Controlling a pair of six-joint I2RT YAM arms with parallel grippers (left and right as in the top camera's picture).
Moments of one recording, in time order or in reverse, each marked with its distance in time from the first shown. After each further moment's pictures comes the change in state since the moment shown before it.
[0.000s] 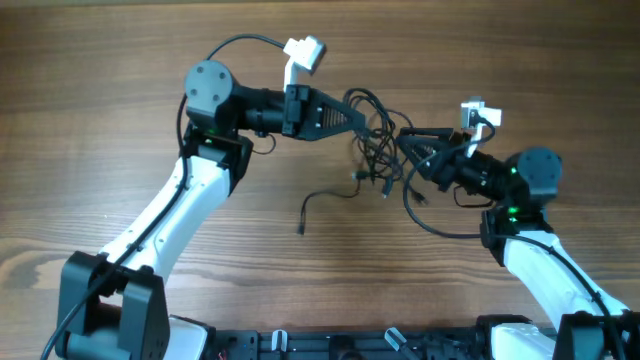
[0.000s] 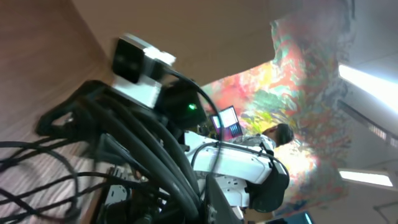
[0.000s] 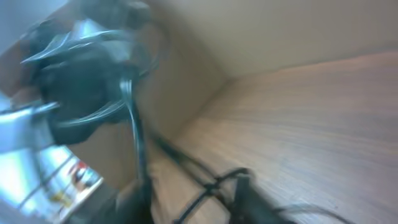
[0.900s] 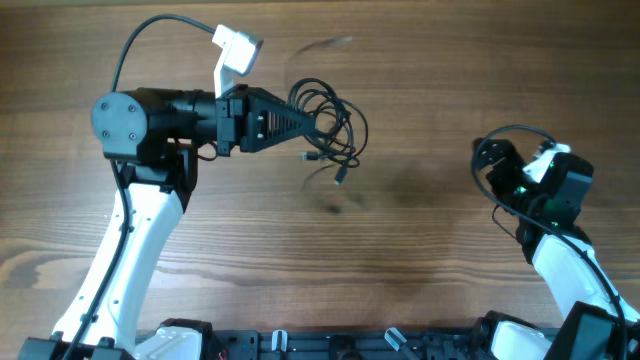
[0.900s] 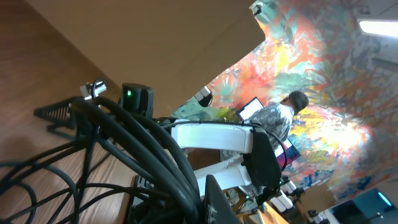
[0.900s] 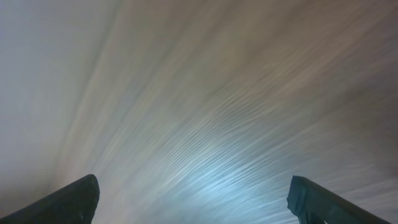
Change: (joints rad) left arm 0.188 -0.223 0.000 0.109 0.135 -0.029; right arm -0.333 0.000 -0.004 -0.712 0.479 -0.070
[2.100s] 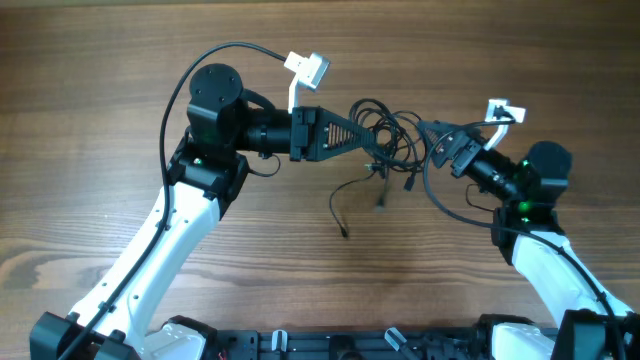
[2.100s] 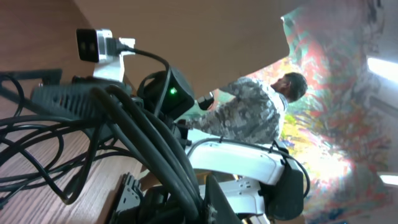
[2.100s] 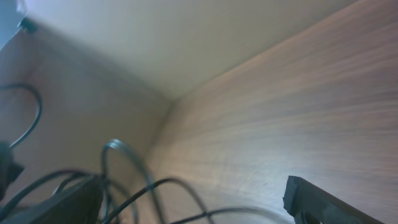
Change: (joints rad) left arm -0.239 0.037 0.002 -0.572 -0.264 0.396; right arm 0.246 0.000 0.000 0.545 -0.343 0.095
